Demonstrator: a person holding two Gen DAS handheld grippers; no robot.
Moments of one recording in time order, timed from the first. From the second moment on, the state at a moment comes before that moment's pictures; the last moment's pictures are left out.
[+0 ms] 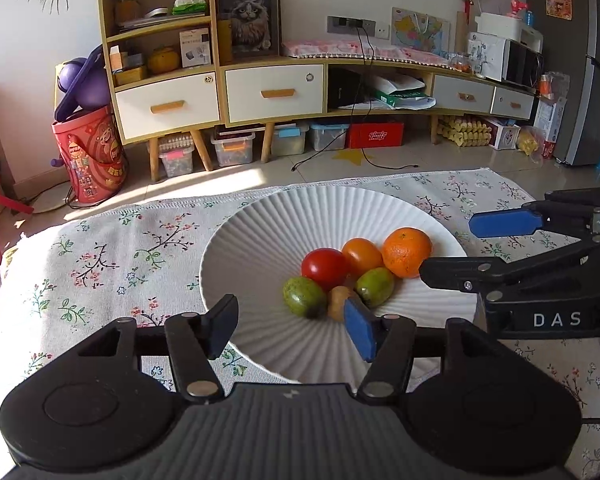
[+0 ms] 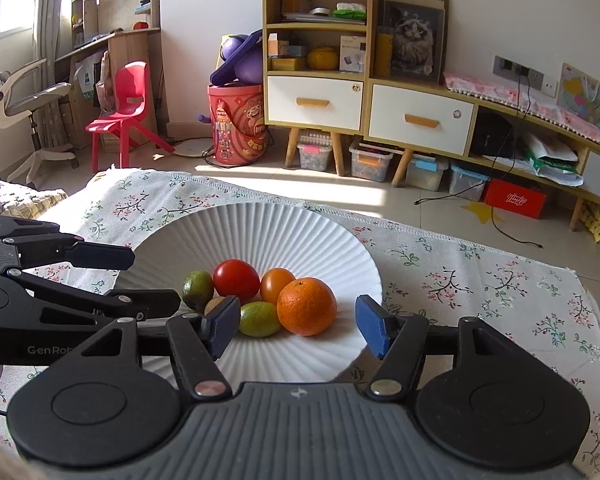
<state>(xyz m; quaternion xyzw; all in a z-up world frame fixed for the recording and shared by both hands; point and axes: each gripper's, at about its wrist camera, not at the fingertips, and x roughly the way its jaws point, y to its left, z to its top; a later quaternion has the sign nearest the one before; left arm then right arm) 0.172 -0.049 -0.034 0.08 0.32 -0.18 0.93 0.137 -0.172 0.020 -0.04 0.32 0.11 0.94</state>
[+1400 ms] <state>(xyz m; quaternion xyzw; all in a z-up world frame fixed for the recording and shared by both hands) 0.099 0.034 -0.049 0.04 0.35 -0.17 0.92 0.068 -0.172 0.007 -0.05 0.32 0.12 0.94</state>
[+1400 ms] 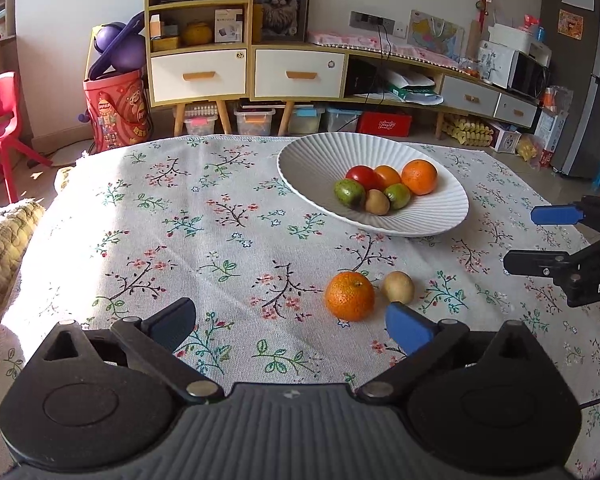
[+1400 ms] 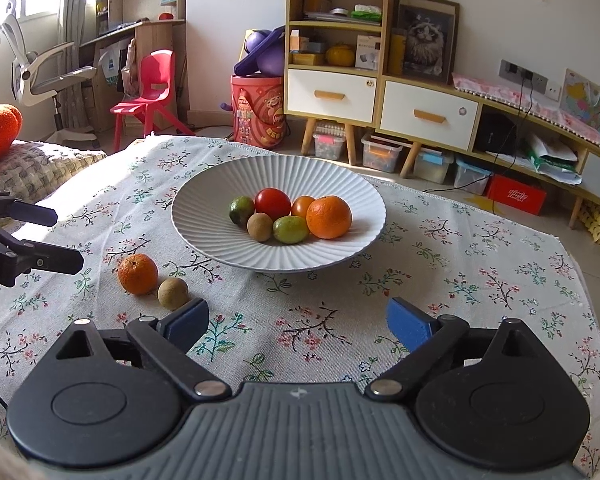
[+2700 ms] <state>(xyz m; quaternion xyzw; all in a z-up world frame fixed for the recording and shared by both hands) 0.105 0.014 -0.089 0.09 0.31 -0.24 0.91 0.076 -0.124 -0.030 -0.09 0.33 0.21 0.92</state>
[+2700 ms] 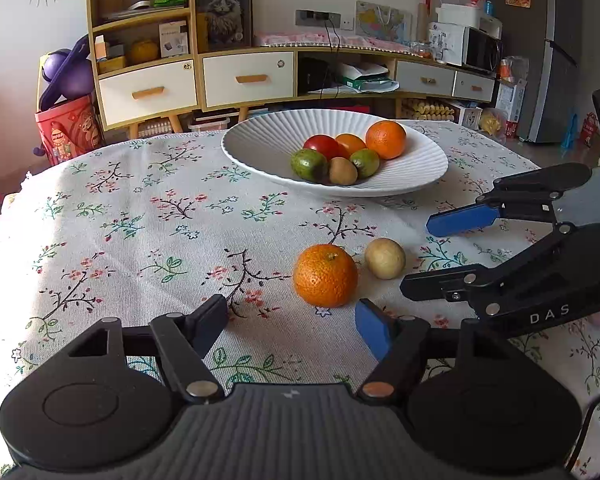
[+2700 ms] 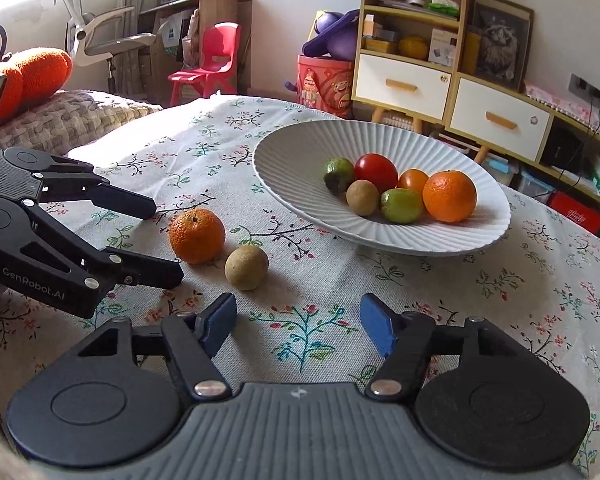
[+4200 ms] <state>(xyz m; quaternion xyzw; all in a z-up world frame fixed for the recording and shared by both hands) 0.109 -0.001 -0.082 0.09 0.32 -0.23 0.91 0.081 -0.105 -0.025 -0.12 0.33 0.24 0.91</state>
